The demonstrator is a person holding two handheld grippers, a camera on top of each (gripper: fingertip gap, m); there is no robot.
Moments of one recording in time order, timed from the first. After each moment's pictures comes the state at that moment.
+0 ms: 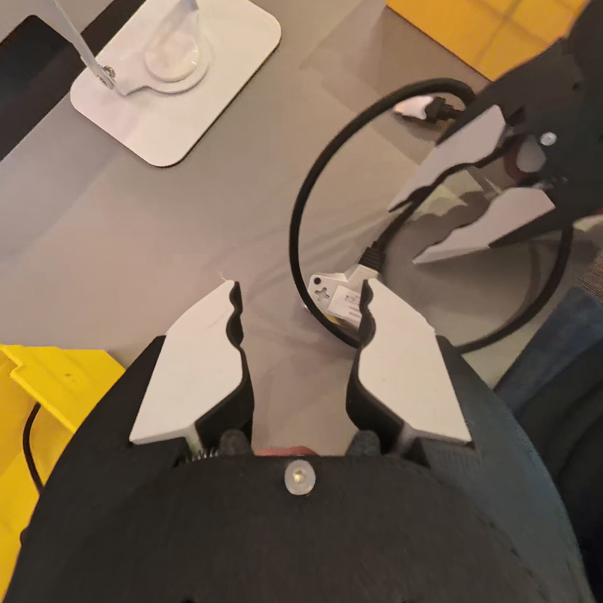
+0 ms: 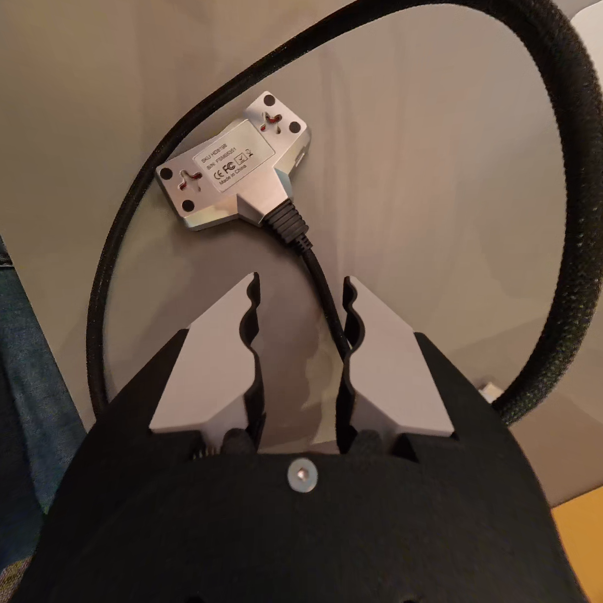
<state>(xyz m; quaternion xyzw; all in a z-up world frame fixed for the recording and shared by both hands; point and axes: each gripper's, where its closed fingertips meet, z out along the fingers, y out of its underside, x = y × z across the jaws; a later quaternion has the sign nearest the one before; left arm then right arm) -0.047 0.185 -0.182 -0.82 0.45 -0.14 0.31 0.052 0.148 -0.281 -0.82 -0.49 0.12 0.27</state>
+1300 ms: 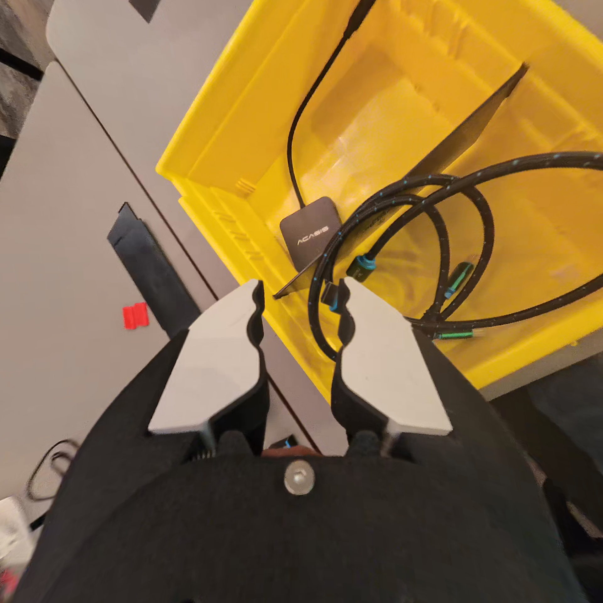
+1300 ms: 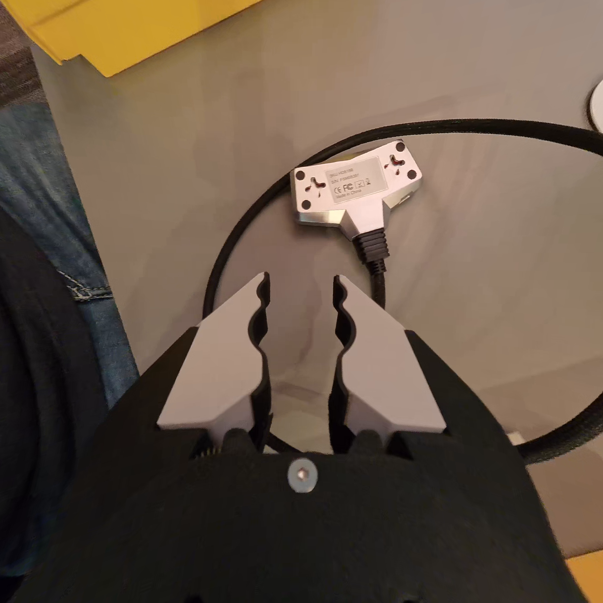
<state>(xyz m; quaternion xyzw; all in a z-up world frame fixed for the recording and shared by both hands) -0.365 0.199 -0.172 -0.87 0.40 0.08 0.28 0.016 0.142 -0.248 -0.82 -0.48 0.19 0.25</state>
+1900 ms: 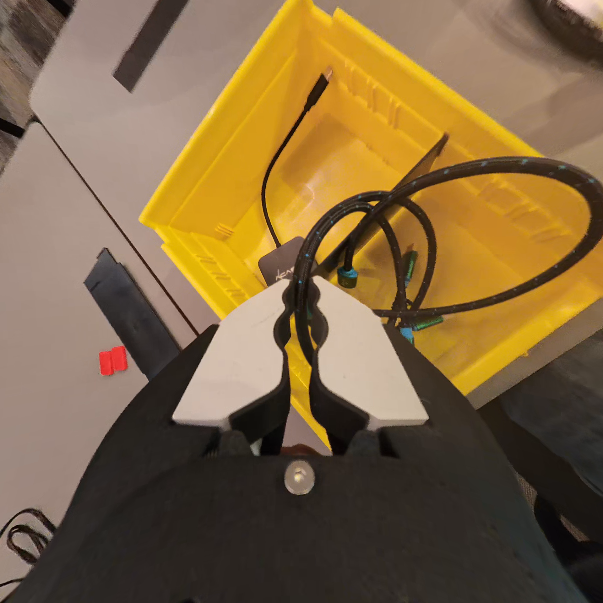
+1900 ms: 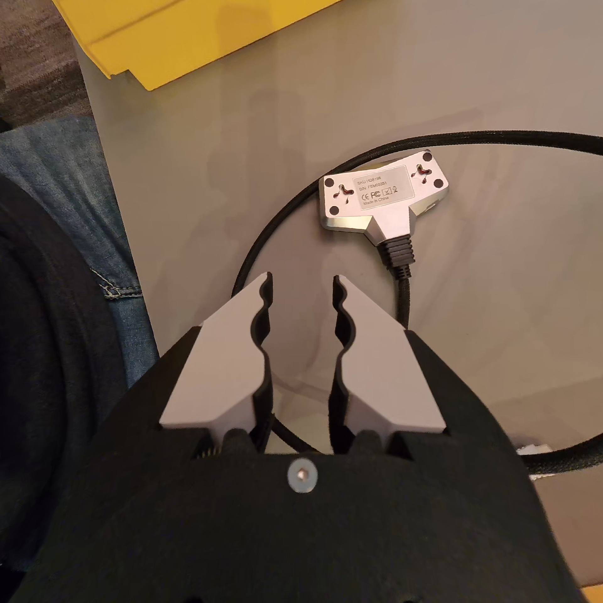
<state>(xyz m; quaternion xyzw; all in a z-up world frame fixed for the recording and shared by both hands) -0.339 0.201 -0.164 -0.85 0.43 0.02 0.31 0.009 0.126 -0.242 -0.81 -0.49 0.21 0.26</state>
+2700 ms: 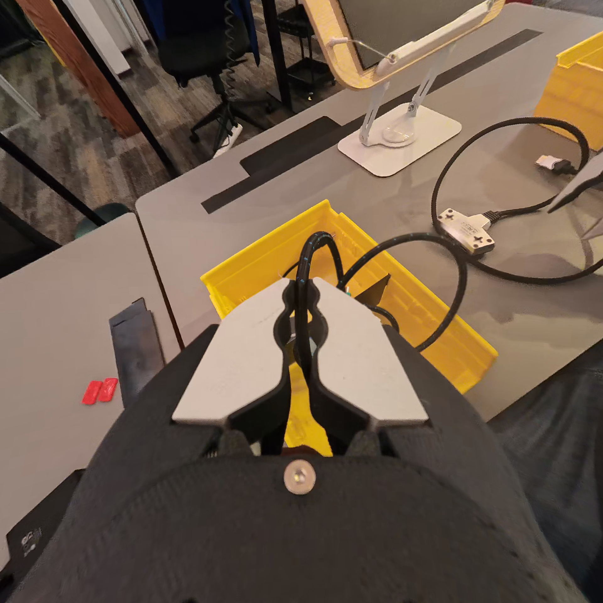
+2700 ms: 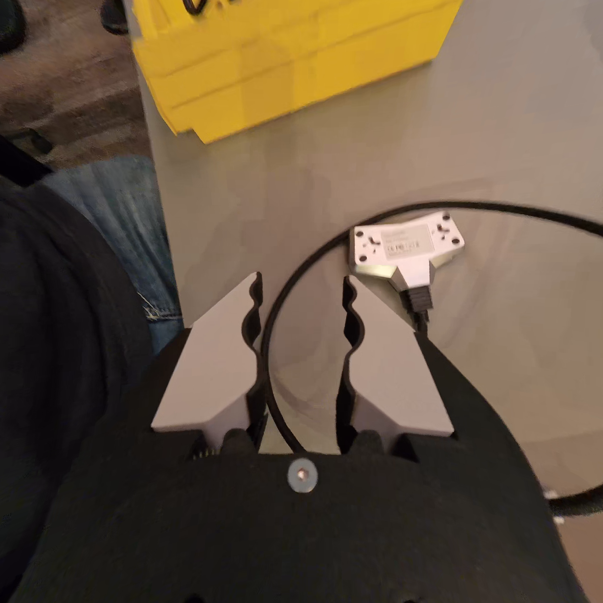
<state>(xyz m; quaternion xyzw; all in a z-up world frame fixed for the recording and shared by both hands) -0.334 0.176 -0.057 -0.80 0.31 -0.09 0.50 -0.021 0.114 -0.212 -0.78 -0.51 0.25 0.28</state>
